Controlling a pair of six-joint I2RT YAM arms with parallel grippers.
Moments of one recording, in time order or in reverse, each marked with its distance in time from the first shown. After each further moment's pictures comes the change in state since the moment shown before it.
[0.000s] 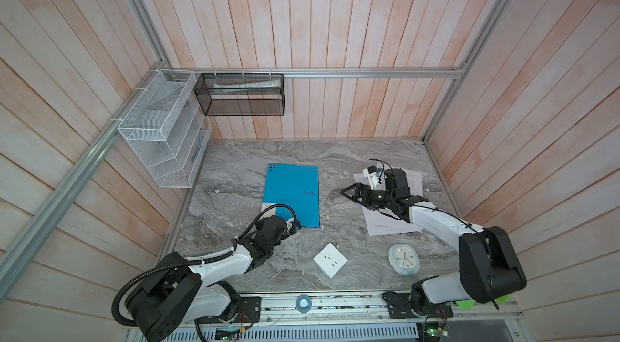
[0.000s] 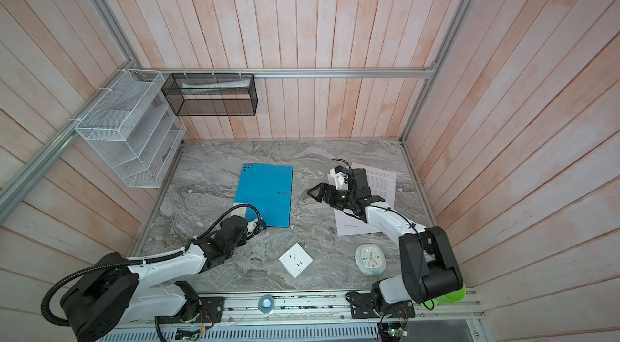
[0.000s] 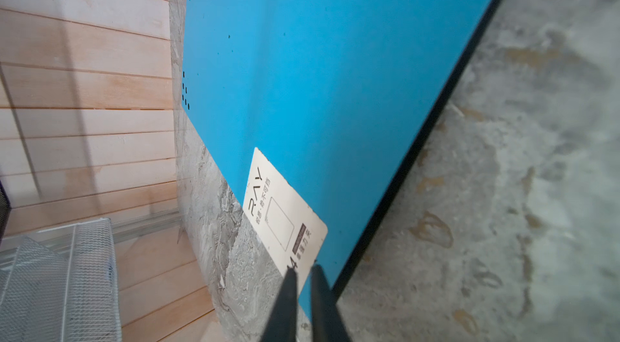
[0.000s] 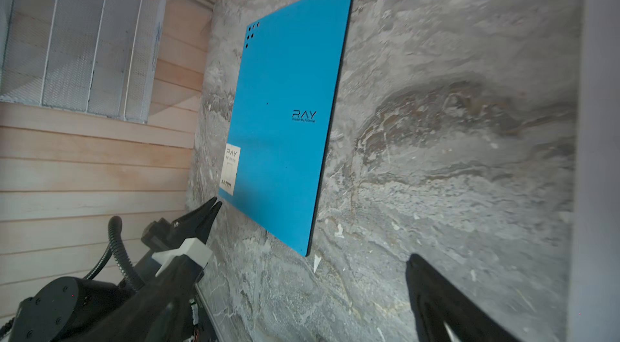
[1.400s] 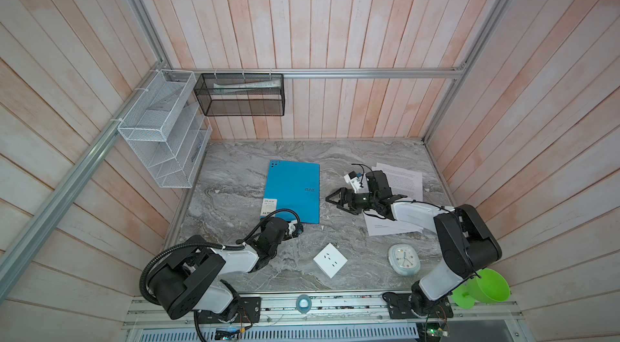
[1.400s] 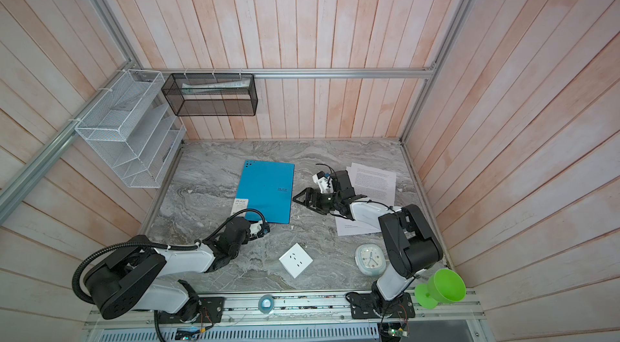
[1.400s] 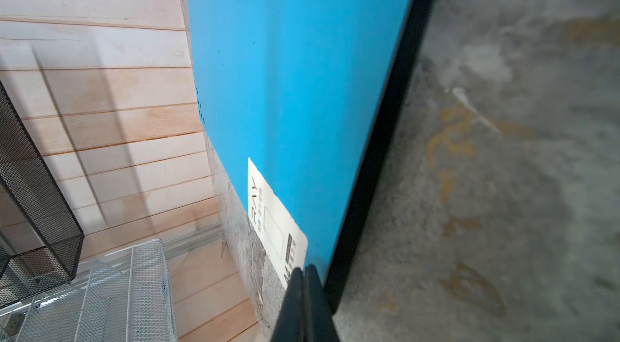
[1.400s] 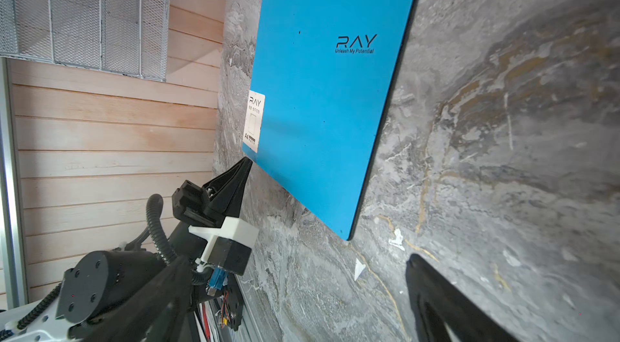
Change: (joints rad) left arm -0.003 0.182 -0.049 0.337 -0.064 0.223; right arm 0.101 0.192 0.027 0.145 -0.122 0.091
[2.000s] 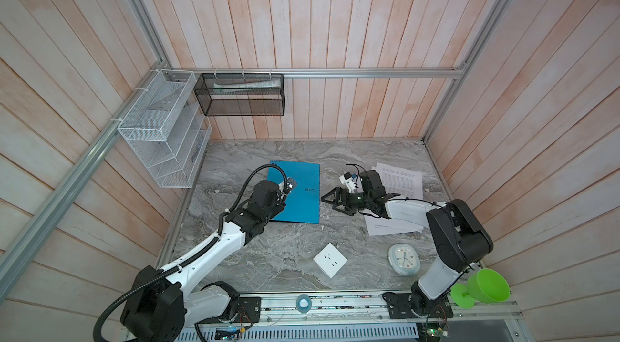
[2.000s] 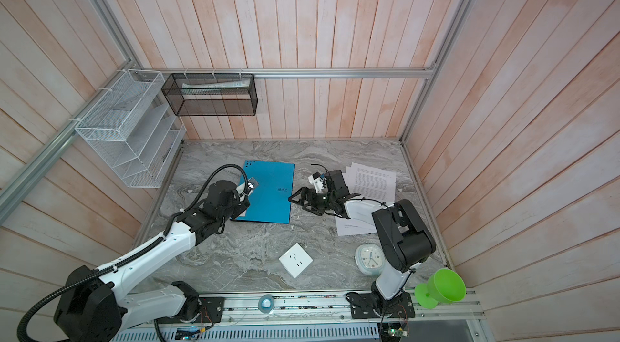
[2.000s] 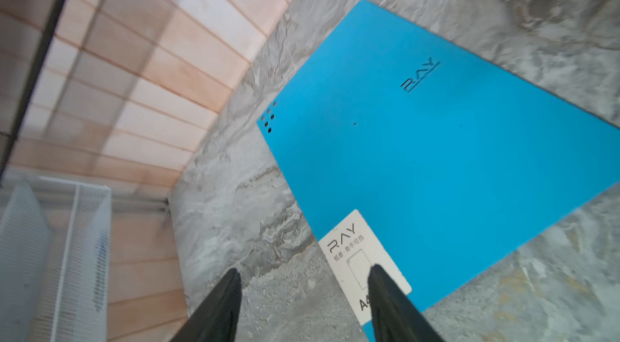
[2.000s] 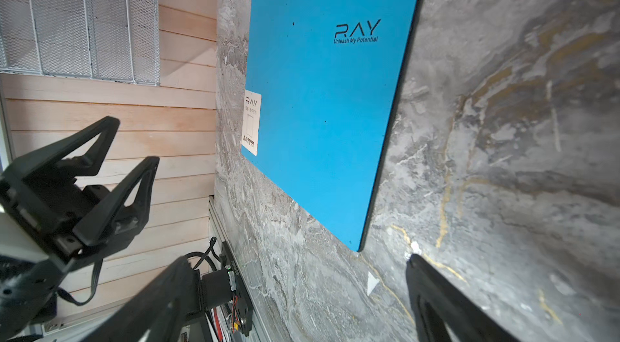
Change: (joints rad) left arm 0.210 -0.199 0.484 -0.668 0.299 -0.568; right arm 0.053 0.045 0.037 0.010 0.033 0.084
